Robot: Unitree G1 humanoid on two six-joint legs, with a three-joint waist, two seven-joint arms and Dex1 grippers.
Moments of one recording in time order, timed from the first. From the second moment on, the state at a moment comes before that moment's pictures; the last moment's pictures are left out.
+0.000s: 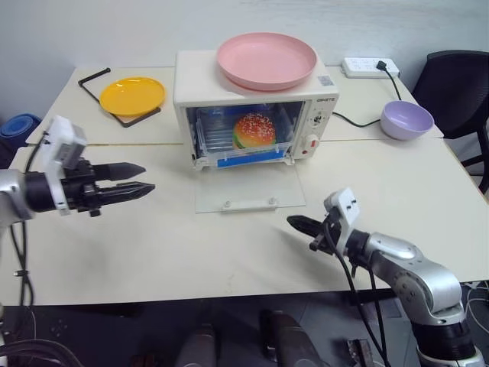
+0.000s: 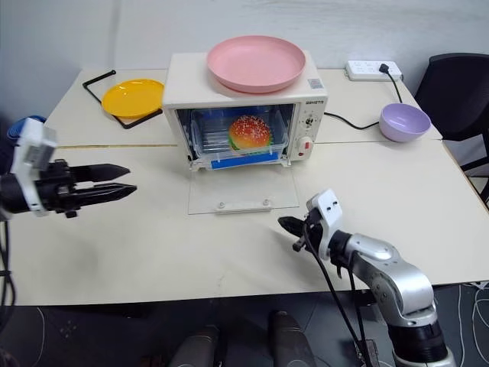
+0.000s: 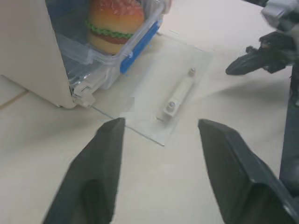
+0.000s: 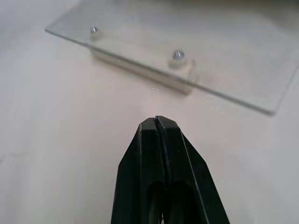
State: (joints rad) left arm -0.33 1.07 0.43 -0.24 -0.68 0.87 -1.10; right arm -0.15 -0.51 -0.03 -0.42 0.55 0.79 0.58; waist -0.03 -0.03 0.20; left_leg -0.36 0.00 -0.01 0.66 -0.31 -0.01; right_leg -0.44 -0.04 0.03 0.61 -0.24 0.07
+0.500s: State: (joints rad) left arm -0.28 1.11 0.46 -0.25 -0.69 0.83 -1.10; right arm -0.34 -0.39 0.01 -0.08 0.41 0.59 0.56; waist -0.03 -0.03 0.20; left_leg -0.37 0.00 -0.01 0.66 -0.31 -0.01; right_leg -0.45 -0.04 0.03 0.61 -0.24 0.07
